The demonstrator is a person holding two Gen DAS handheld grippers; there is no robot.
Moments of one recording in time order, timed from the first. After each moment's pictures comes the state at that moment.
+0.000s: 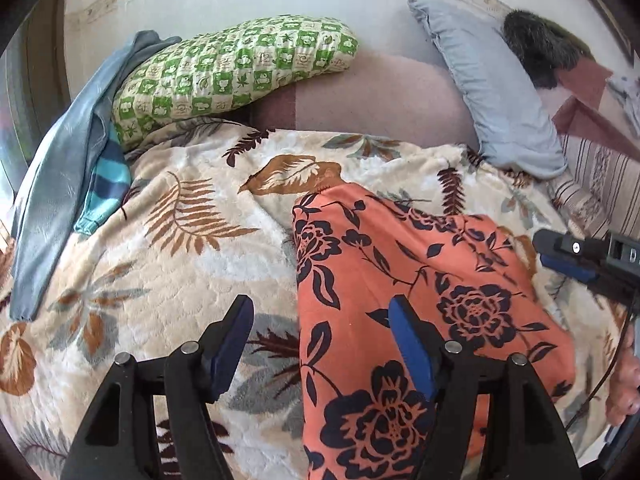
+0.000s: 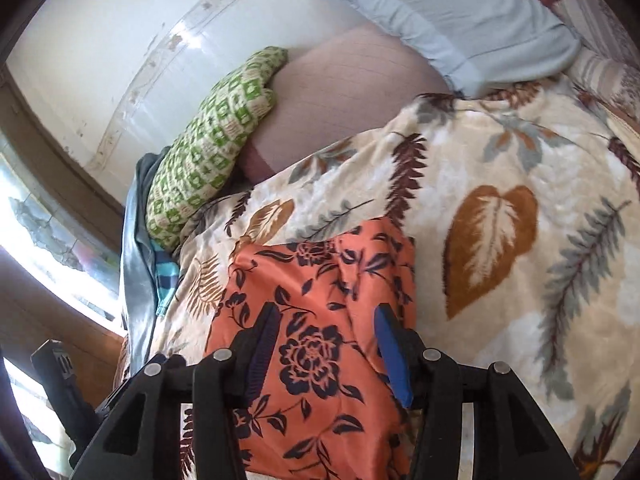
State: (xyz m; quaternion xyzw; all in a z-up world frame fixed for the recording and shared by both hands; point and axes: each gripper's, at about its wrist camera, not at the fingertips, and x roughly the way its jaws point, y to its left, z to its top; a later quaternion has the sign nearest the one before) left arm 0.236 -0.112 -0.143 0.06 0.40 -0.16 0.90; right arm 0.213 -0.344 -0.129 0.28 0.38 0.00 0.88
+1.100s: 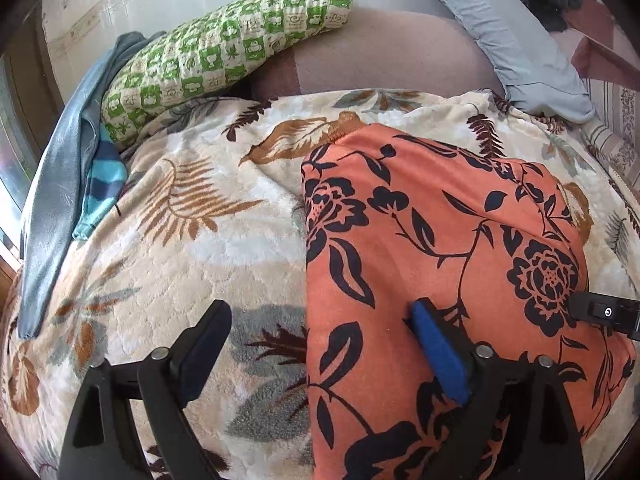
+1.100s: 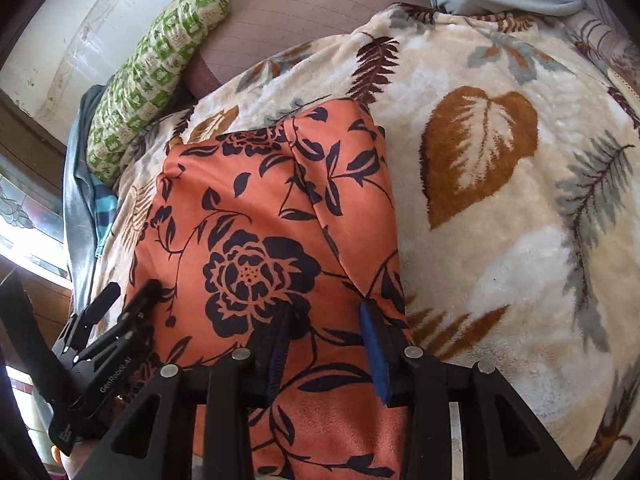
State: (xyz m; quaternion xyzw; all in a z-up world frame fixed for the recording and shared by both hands) left arm 0.254 -0.124 -0.198 0.11 0.42 -0.13 0.89; right arm 0.201 -0.337 -0.211 0.27 0.49 -0.05 0.82
